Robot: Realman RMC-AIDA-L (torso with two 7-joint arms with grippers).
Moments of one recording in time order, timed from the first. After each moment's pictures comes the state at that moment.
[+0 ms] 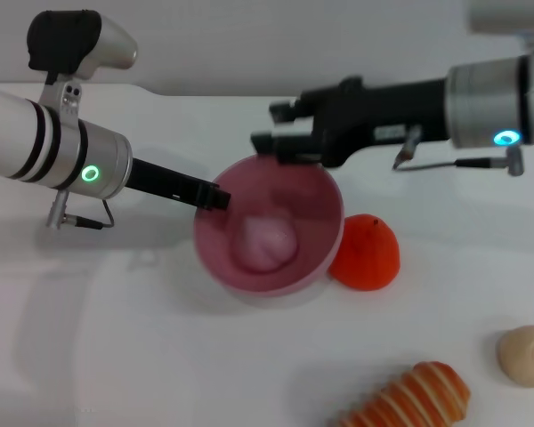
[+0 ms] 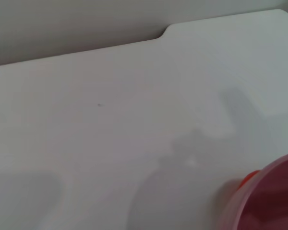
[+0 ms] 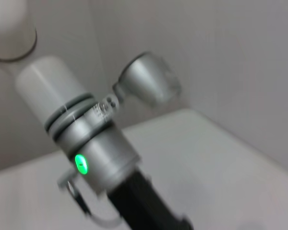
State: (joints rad) left arm -0.64 -2.06 1.29 0.99 2.25 1.21 -2.52; right arm 0.54 2.07 -1.35 -1.22 -1.80 -1.23 1.98
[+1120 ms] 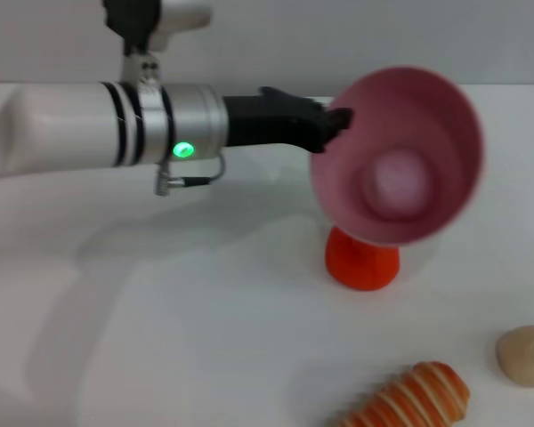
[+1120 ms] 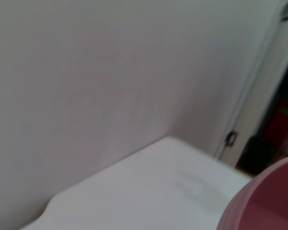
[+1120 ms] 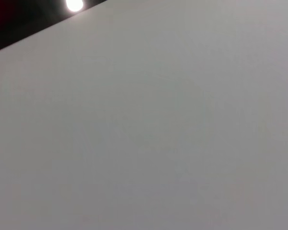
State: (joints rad) left arm -0.60 -2.07 1.58 1.00 1.63 0.86 -2.02; right arm 0.27 2.07 -1.13 -0.50 -0.26 -1.59 0.68
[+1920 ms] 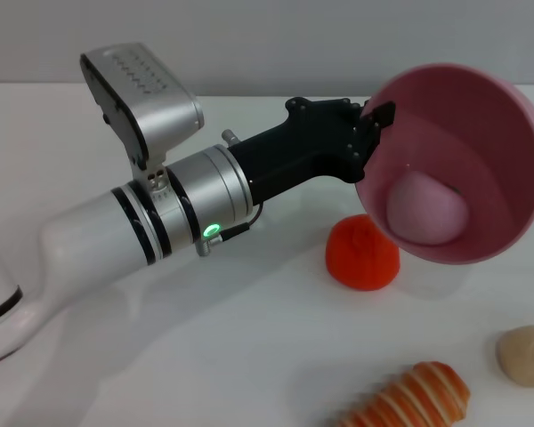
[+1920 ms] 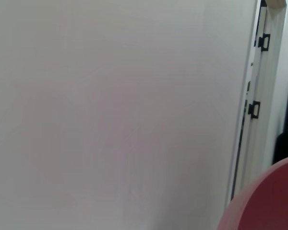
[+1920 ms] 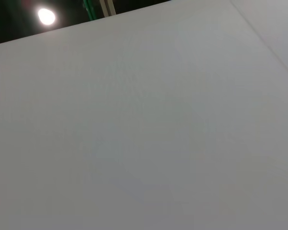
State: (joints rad) left arm -0.39 -2.07 1.98 0.95 0.60 0.73 -1.04; right arm 0.23 2.06 -0.96 -0.50 -0.26 -1.62 0.66
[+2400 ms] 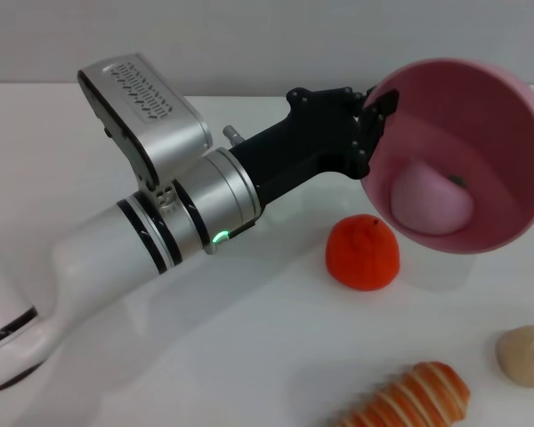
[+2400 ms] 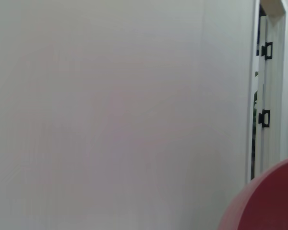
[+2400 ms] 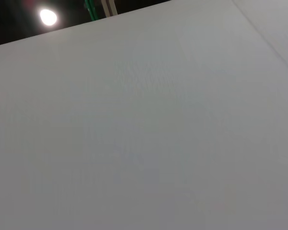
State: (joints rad) left arm -0.39 -2.08 2.08 0.93 0.33 0.74 -0.72; right arm 0.23 2.06 -0.97 -0.50 -0.26 -1.63 0.66
